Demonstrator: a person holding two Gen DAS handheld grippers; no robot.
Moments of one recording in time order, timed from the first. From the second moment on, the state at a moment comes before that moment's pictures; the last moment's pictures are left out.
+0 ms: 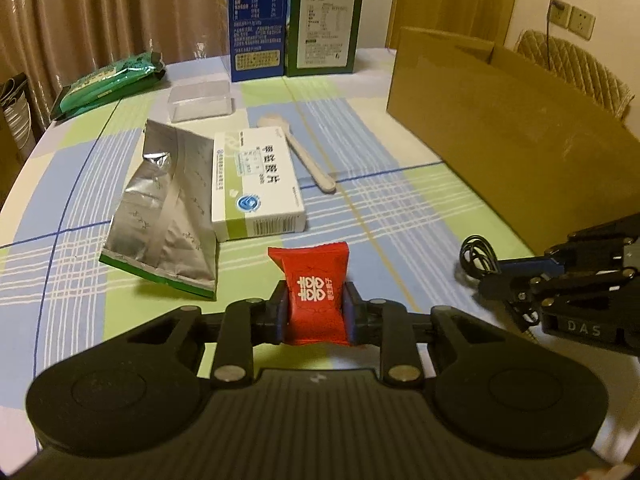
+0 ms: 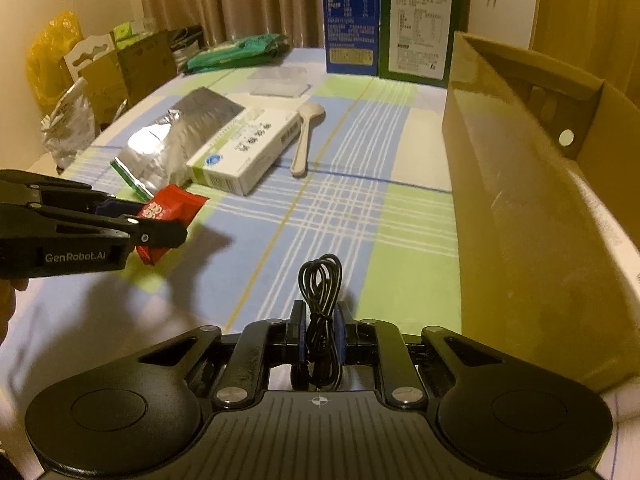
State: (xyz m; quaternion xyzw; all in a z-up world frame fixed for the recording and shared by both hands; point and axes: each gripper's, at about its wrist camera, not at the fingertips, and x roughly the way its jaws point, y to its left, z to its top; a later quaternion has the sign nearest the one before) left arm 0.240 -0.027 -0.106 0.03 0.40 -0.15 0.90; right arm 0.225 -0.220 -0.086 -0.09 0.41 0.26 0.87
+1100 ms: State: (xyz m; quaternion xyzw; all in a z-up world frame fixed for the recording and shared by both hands) left arm 0.166 -0.079 -0.013 0.02 0.36 -0.16 0.92; right arm 0.165 -0.279 0.031 -0.06 0.33 0.24 0.91
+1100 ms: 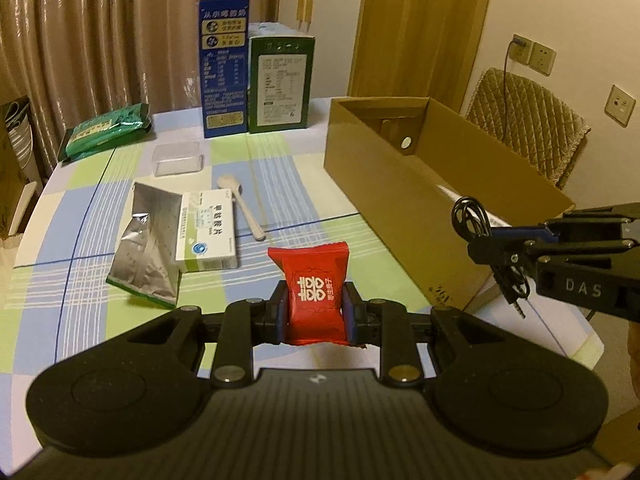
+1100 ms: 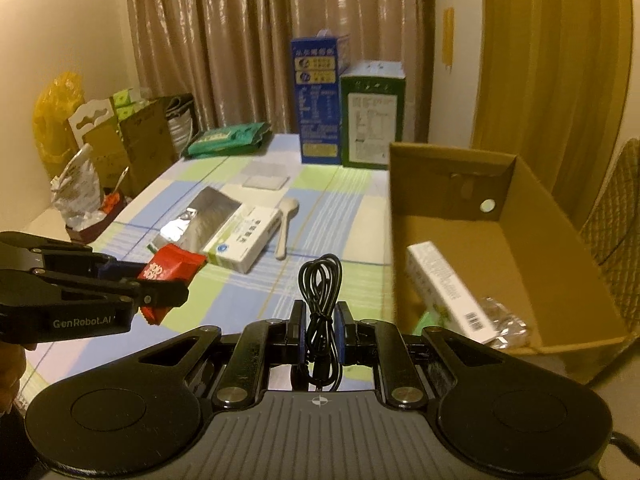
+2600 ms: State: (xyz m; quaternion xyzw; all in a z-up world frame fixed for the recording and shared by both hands) left arm 0.237 -0.247 0.001 0.03 0.37 -0.27 0.89; right arm 0.244 -0.421 0.057 -0.01 0.32 0.14 0.93
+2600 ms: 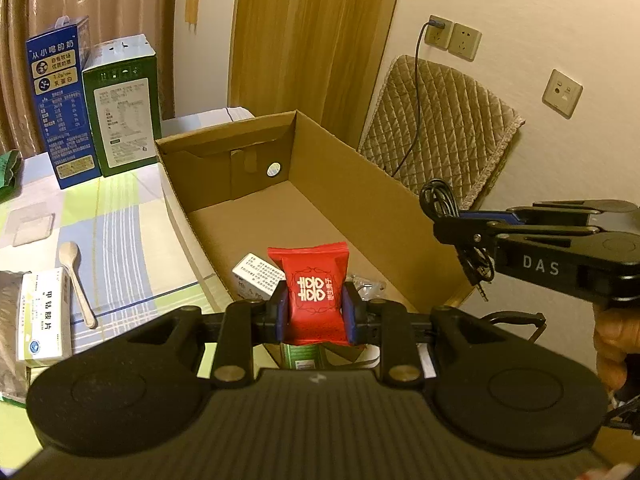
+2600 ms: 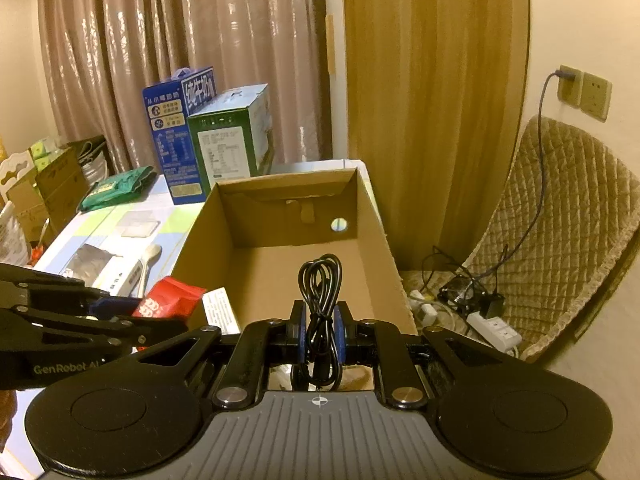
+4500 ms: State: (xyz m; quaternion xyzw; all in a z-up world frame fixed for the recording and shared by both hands) left arm 0.278 -0.230 0.001 0.00 0.36 -0.24 0.90; right arm 0.290 -0.406 0.069 -0.01 0.30 0.18 0.94
